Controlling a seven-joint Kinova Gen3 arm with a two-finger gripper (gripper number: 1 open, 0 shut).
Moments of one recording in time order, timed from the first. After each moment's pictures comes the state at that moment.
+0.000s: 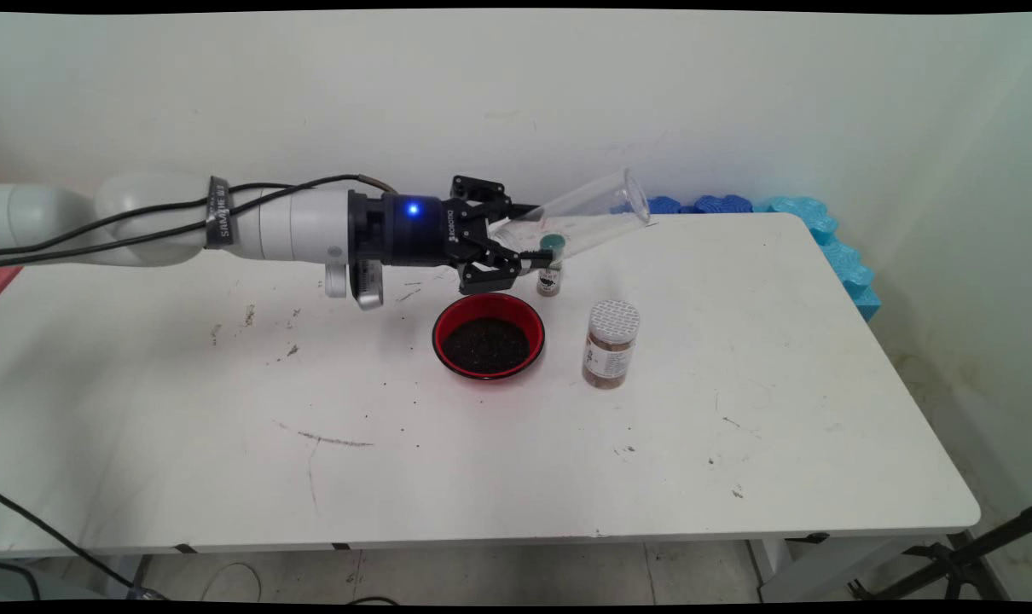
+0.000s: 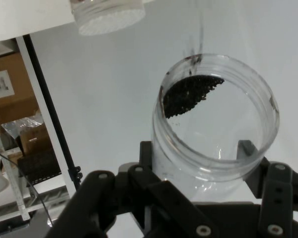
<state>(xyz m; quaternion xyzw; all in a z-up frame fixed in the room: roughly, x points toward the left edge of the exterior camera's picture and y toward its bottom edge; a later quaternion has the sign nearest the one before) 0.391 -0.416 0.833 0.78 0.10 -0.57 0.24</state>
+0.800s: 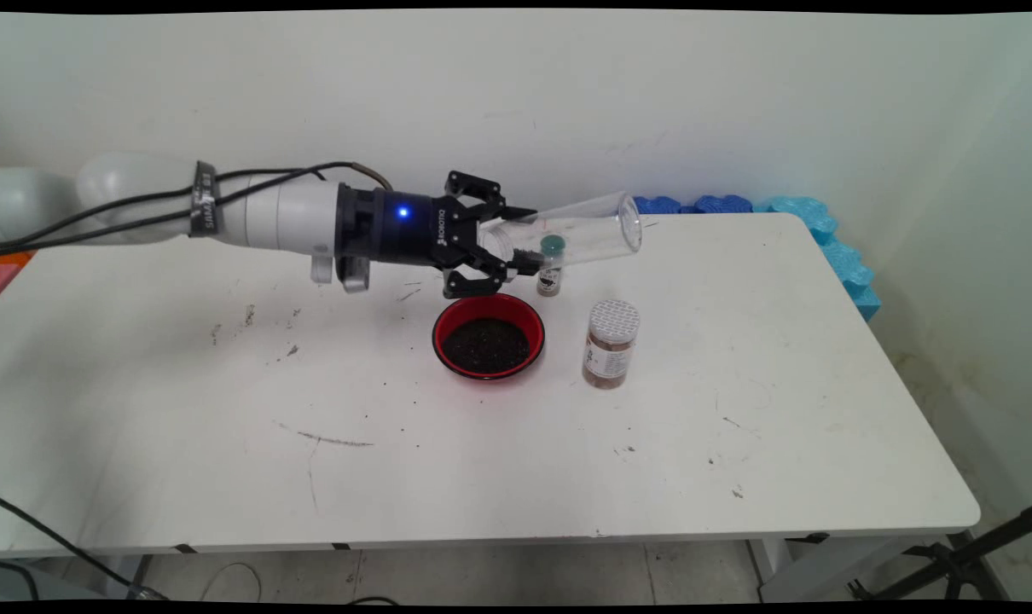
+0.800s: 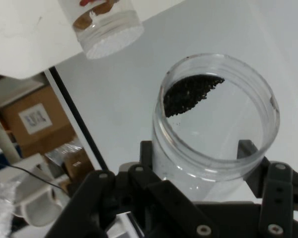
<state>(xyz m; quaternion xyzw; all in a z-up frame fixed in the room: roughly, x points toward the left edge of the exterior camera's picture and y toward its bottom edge) 0.401 -0.416 0.848 0.80 0.01 -0.53 0.28</state>
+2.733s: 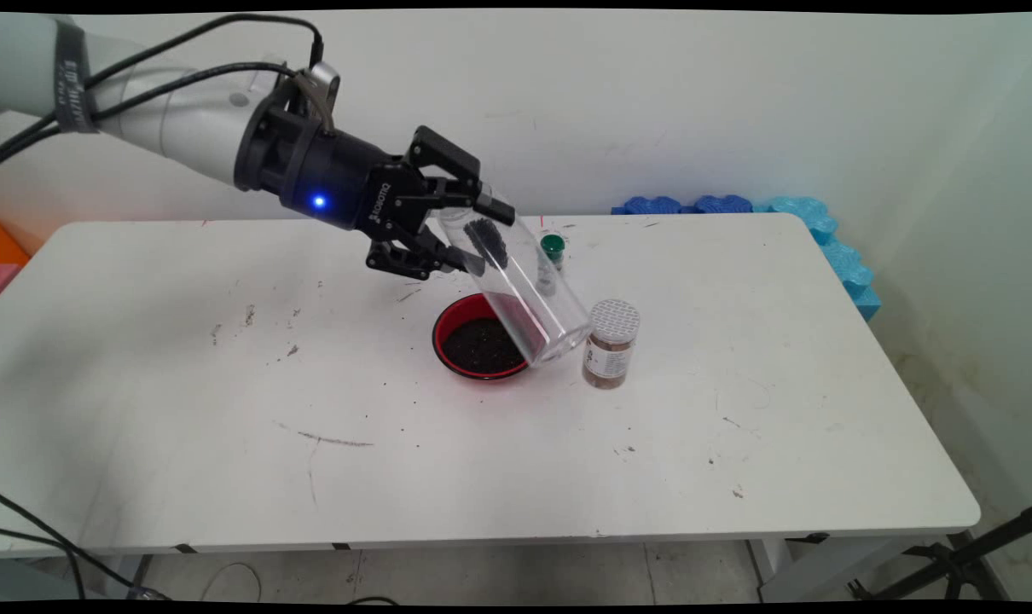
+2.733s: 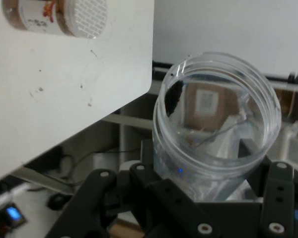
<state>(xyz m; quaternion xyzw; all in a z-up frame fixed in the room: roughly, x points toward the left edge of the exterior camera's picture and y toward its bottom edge) 0.406 -0.374 0.972 0.70 -0.49 -0.32 0.40</state>
